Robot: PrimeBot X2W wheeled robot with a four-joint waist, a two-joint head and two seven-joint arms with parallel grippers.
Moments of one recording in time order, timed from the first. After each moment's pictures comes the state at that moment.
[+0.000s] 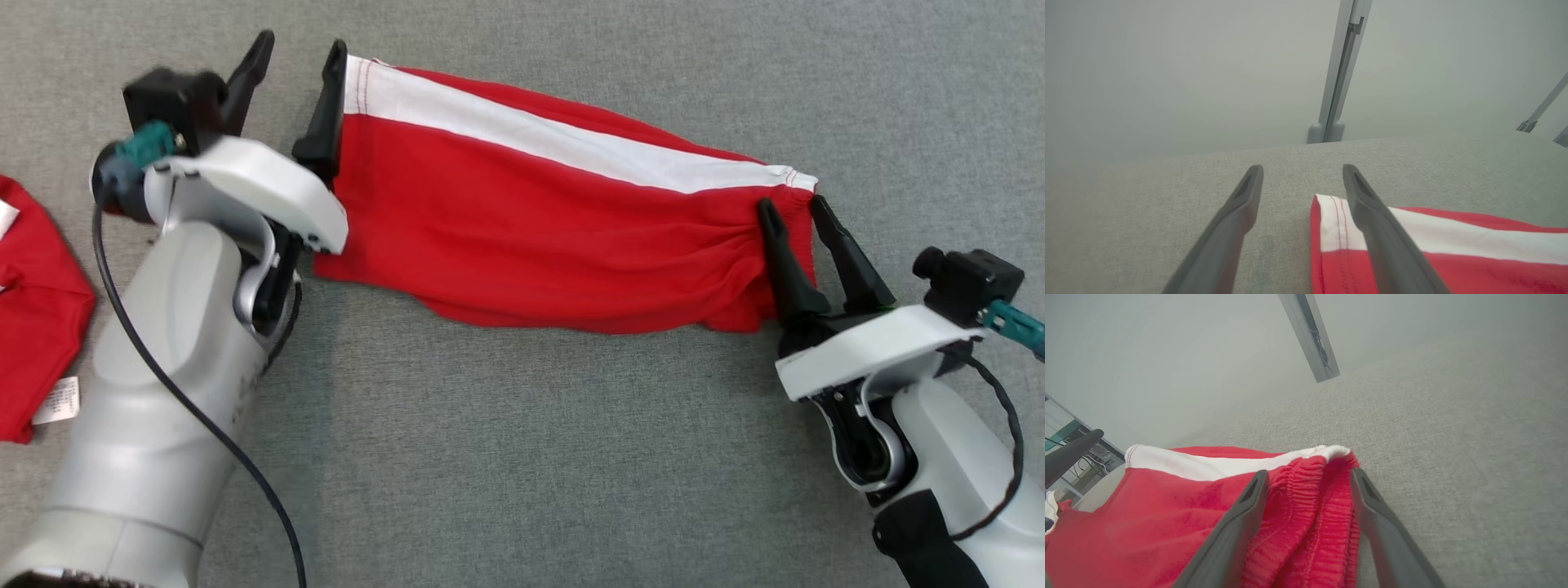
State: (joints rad) left arm -0.89 0.16 -0.37 0.74 -0.49 -0.09 -0.21; right arm -0.51 -0.21 0.39 0.38 0.75 0.13 -0.26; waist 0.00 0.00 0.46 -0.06
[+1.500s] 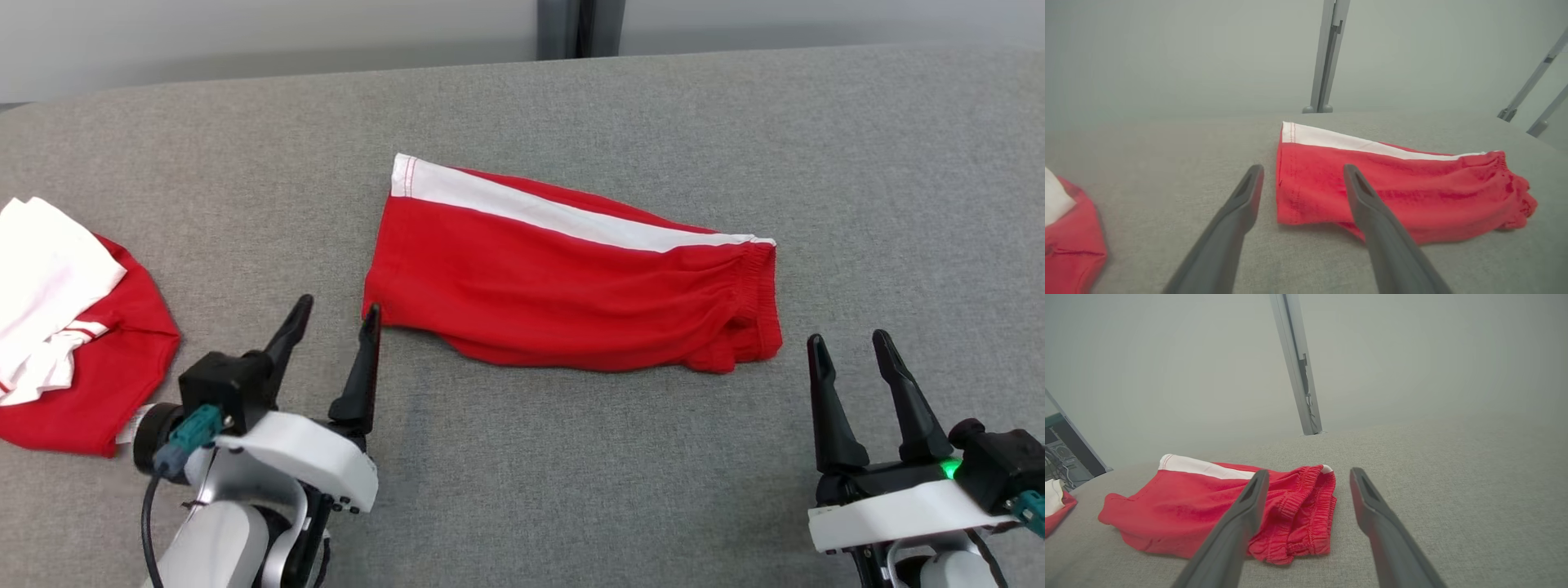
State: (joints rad) left arm -0.19 0.29 -0.38 -0.02 -0.45 0.18 -0.03; right arm -0.06 -0.08 0.09 0.07 0.32 0.13 -0.26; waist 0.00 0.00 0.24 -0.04
